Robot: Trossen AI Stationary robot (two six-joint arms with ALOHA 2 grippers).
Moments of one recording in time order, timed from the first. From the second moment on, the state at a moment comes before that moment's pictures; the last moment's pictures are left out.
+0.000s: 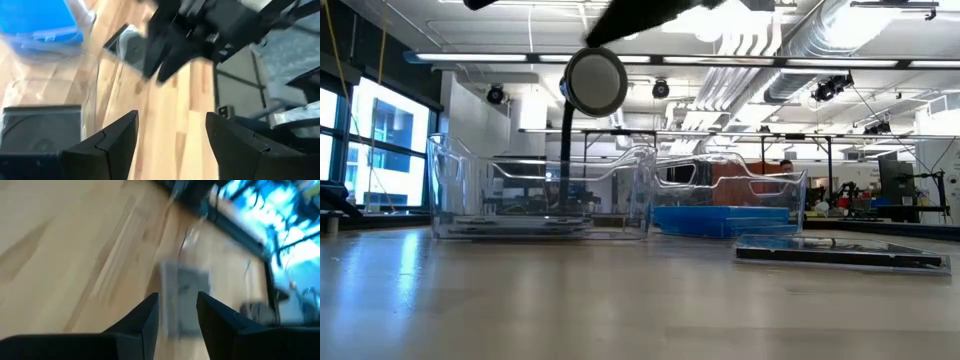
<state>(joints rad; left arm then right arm) -0.16 1.02 1.18 -0.78 0.08 -0.48 0.31 1.85 1.49 -0.33 0.40 -0.33</state>
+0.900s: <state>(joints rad) -0.41 1.38 1.18 -0.77 -0.34 -0.46 0.62 1.81 1.21 -0.87 0.59 0.41</state>
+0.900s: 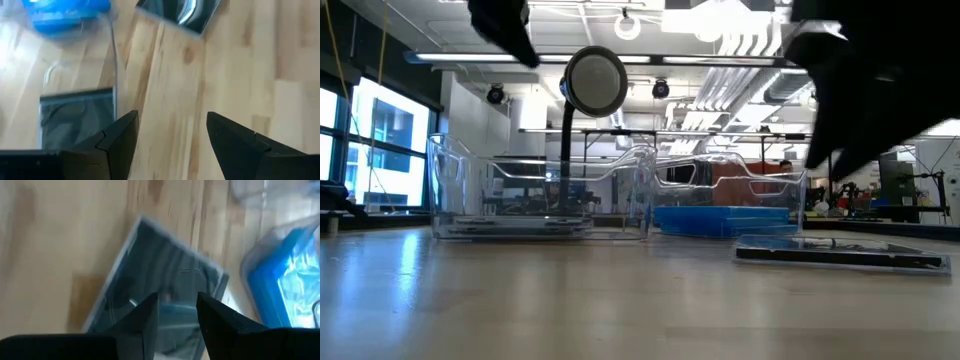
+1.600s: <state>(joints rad) -0.41 1.59 1.18 -0.54 -0.44 -0.62 0.64 1.81 1.00 -0.85 0.42 0.29</state>
